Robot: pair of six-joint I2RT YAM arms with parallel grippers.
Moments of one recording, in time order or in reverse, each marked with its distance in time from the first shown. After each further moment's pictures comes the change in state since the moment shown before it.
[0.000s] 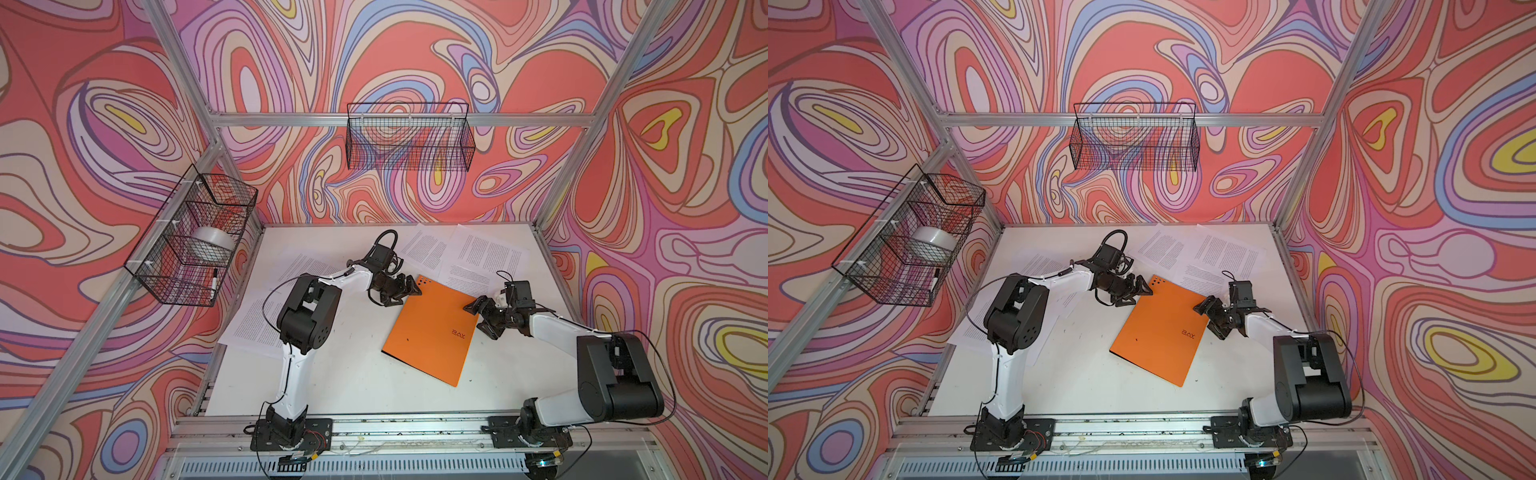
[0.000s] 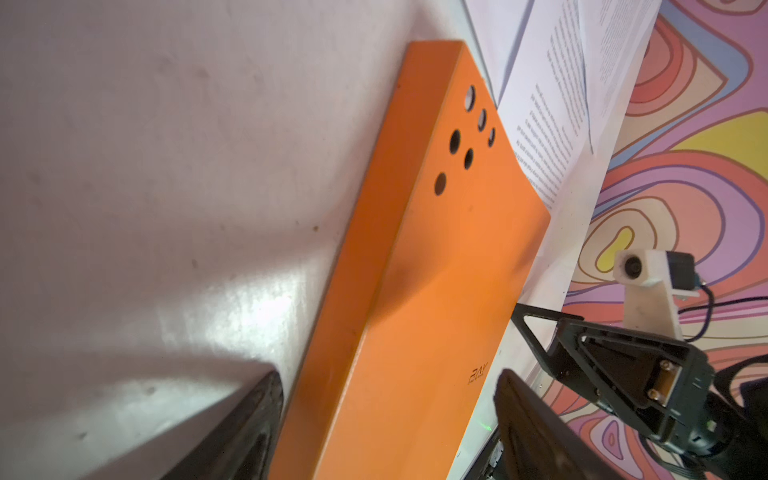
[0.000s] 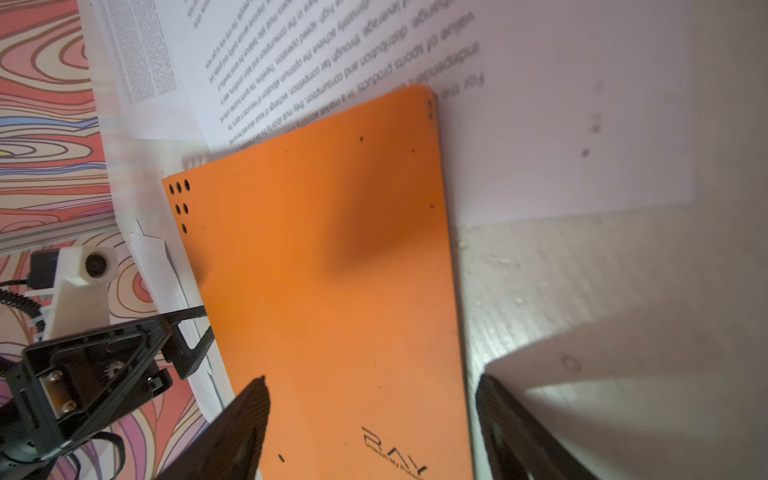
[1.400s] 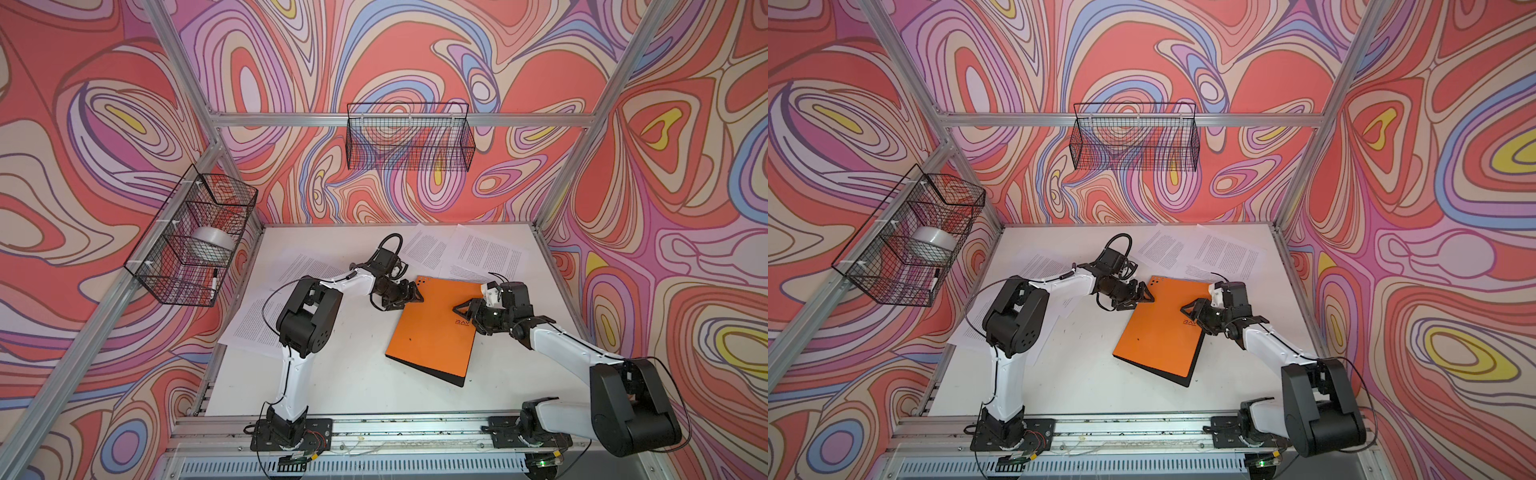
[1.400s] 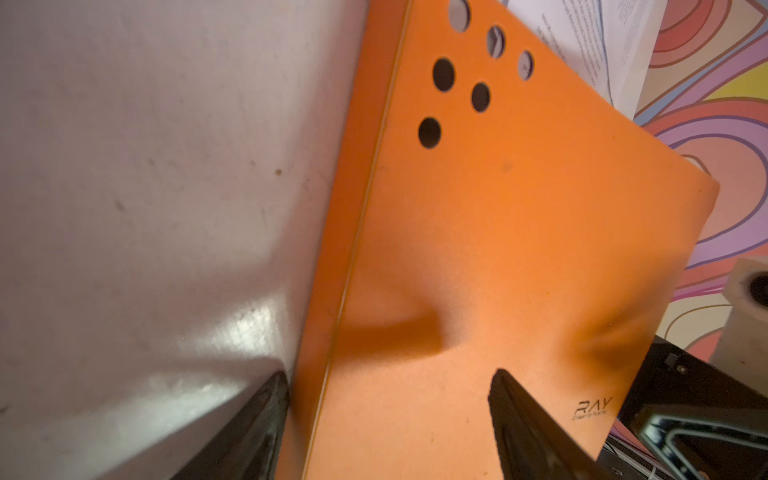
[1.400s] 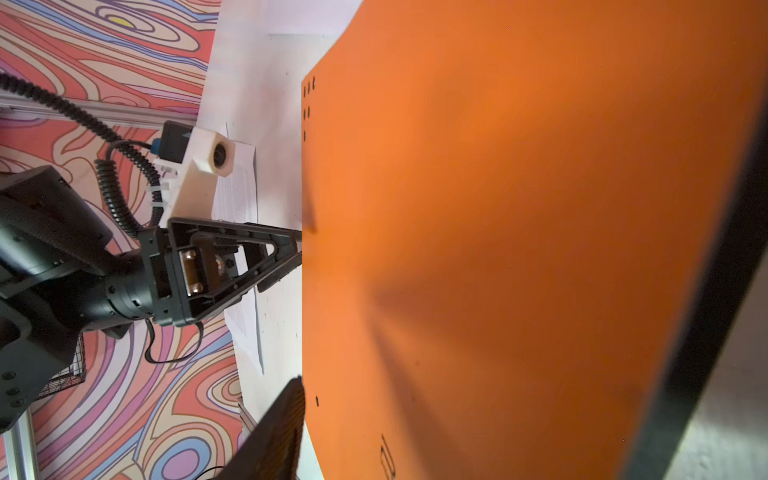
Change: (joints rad) left arm -0.035 -0.026 -0.041 -0.003 -0.013 0.039; right arm 0.111 -0.179 -0.070 0.118 -0.127 -0.045
